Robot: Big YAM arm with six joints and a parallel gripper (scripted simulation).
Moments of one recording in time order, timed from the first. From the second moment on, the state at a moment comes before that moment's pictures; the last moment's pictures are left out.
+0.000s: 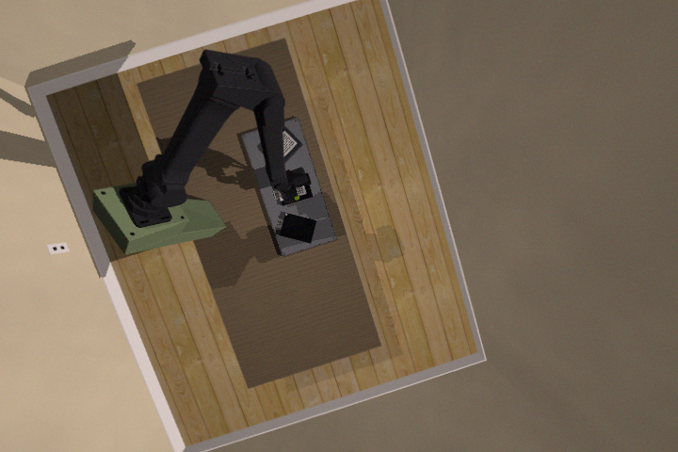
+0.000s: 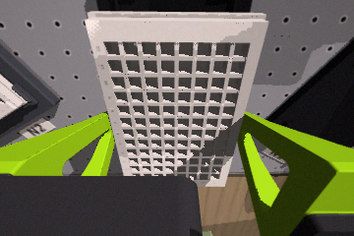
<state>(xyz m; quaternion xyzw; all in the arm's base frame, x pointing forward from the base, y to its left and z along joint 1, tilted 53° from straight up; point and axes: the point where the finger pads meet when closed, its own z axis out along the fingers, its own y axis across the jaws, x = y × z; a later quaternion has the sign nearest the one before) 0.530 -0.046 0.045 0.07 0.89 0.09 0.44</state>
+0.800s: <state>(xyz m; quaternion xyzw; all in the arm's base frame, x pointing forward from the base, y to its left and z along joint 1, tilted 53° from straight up) 0.562 -0.041 0.027 0.07 0.89 0.09 0.44</state>
